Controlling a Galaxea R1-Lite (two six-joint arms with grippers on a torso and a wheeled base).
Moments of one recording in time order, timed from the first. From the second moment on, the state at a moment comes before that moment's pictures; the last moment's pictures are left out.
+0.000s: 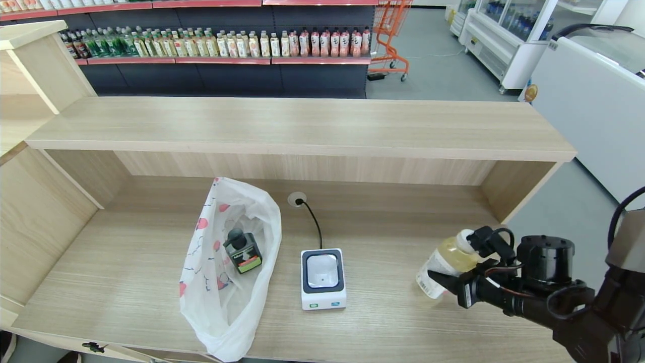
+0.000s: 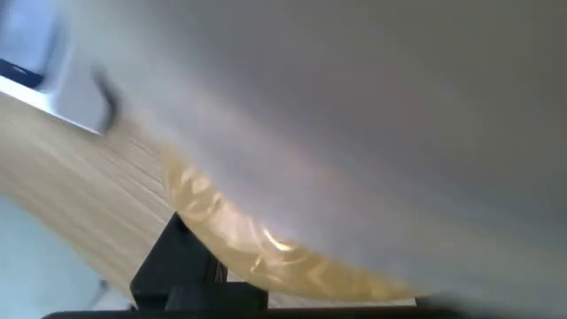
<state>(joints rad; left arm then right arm) 0.00 0.00 0.00 0.00 0.02 0.02 0.18 2.03 -0.33 -1.32 0.34 -0.13</state>
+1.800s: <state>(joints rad) 0.00 0.00 0.00 0.00 0.02 0.02 0.53 1.43 -0.37 -0.82 0.84 0.40</state>
